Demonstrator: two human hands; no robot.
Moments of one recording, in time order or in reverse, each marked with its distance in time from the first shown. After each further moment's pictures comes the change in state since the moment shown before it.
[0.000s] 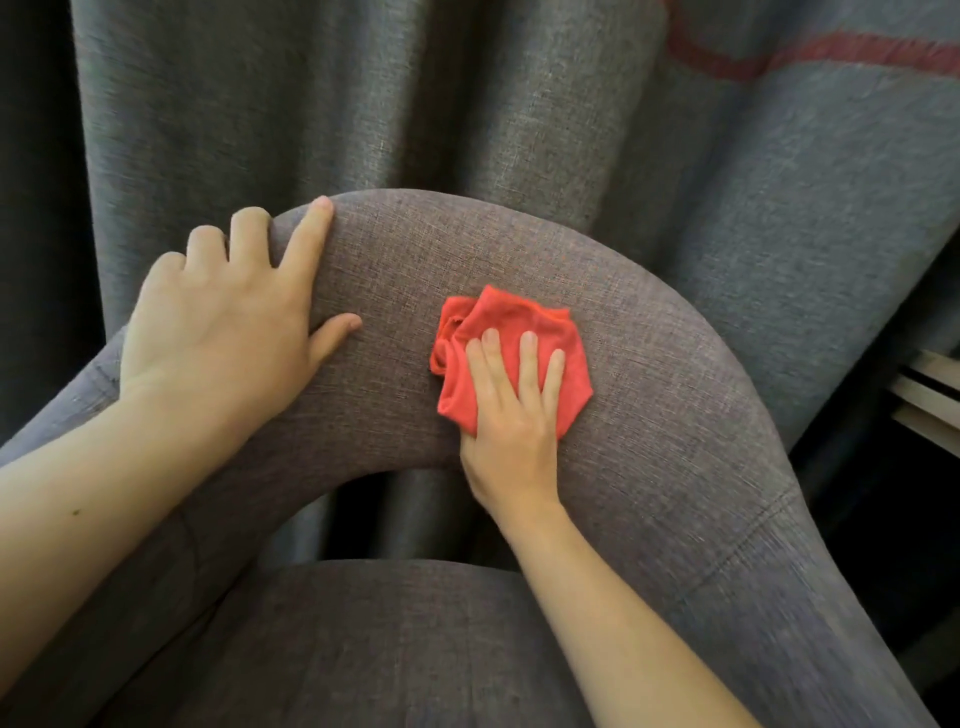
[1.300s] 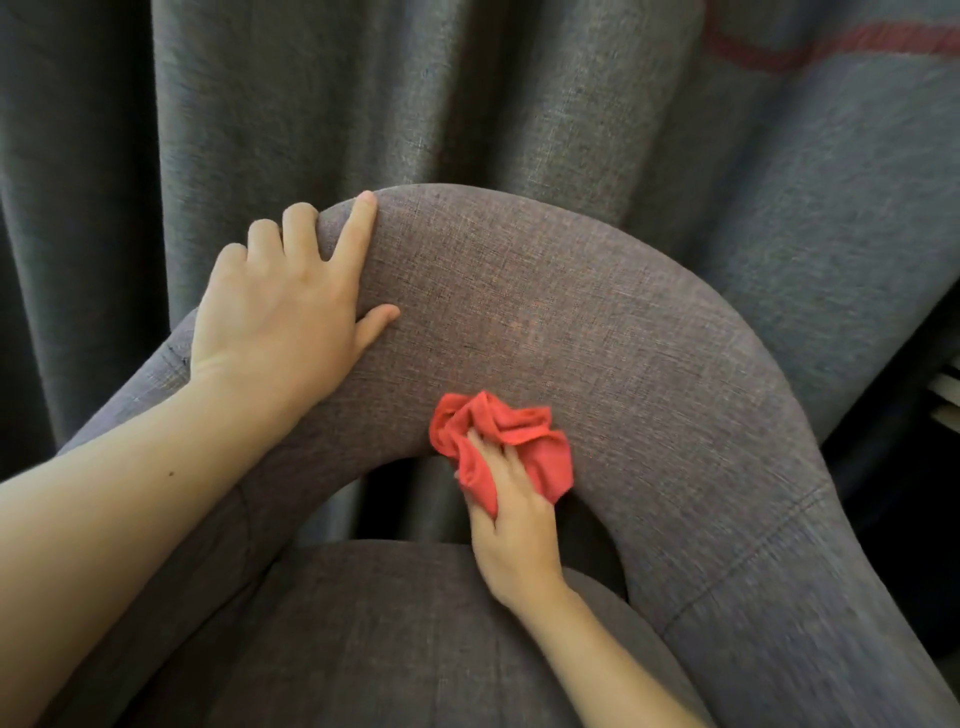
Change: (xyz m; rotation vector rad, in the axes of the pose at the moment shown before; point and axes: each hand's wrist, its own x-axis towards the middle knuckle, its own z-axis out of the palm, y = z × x) left_hand -0.003 0.002 -0.006 0.062 -0.043 0.002; right_hand -0.077 -0.021 -0.006 0.630 -0.244 0.210
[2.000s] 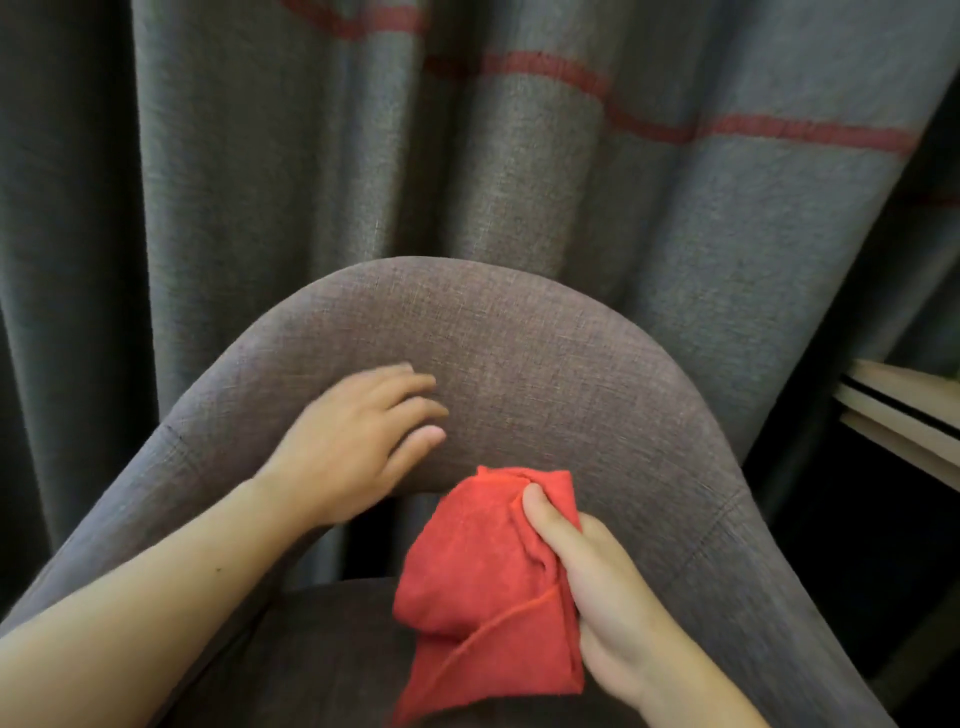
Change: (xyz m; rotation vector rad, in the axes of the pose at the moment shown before) left_hand -0.020 0.034 -0.002 -0.578 -0.078 0.477; right_hand -0.011 -0.075 -0.119 1.009 -0.154 0.747
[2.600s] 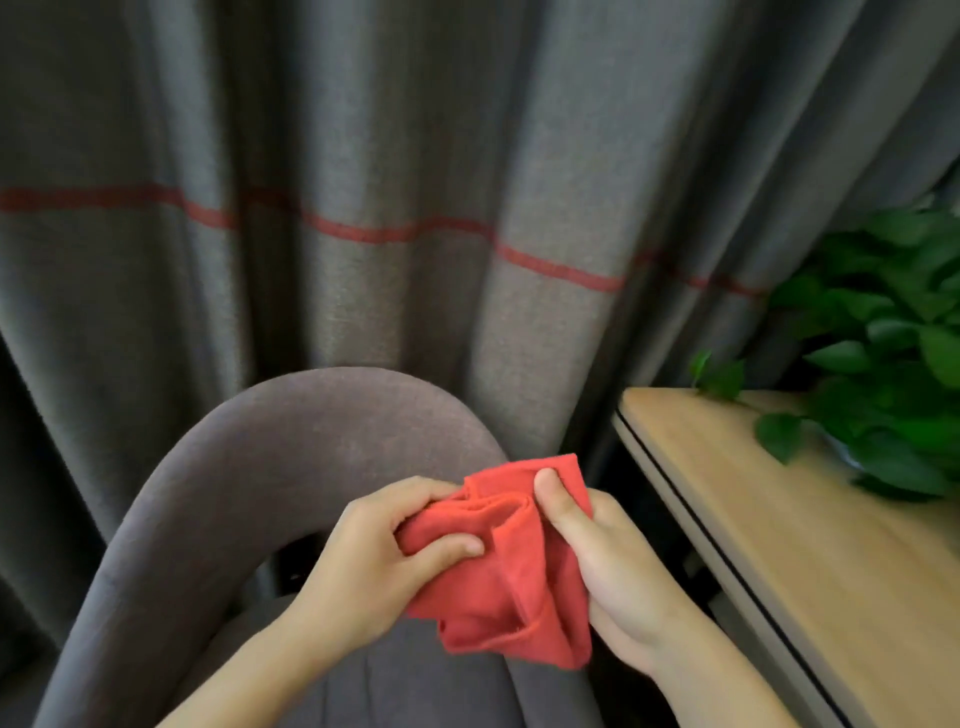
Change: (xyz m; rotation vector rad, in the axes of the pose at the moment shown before) left_hand 0.104 0.189 -0.156 -1.025 -0.125 -0.343; right_hand -0.129 -0.262 -0.038 -0.107 0.128 -0.013
